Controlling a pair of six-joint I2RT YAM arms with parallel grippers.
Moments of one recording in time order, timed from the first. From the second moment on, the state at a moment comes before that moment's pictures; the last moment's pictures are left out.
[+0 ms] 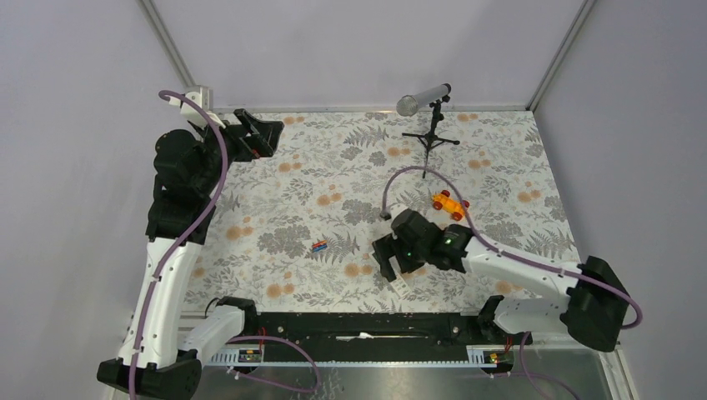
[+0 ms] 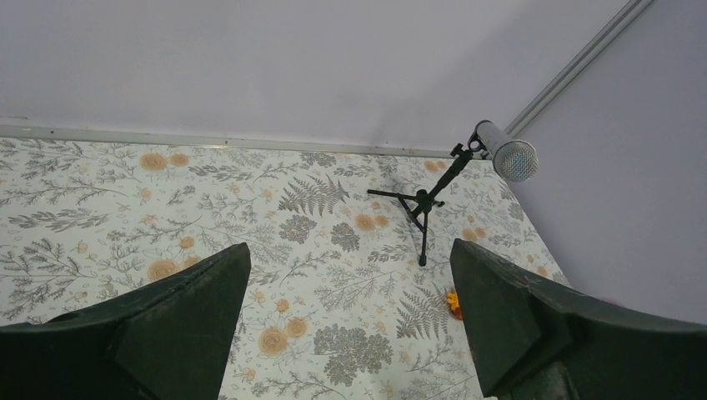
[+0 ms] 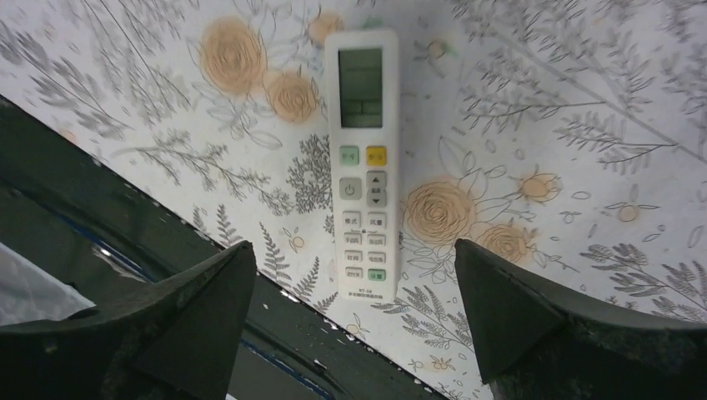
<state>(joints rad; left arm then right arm) -0.14 0.94 1.25 -0.32 0.22 -0.41 0.91 1.18 0.78 -0.57 0.02 0.44</state>
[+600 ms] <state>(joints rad) -0.14 0.95 1.24 -0.32 0.17 -0.43 1.06 1.49 0.77 -0.54 0.13 0.42</state>
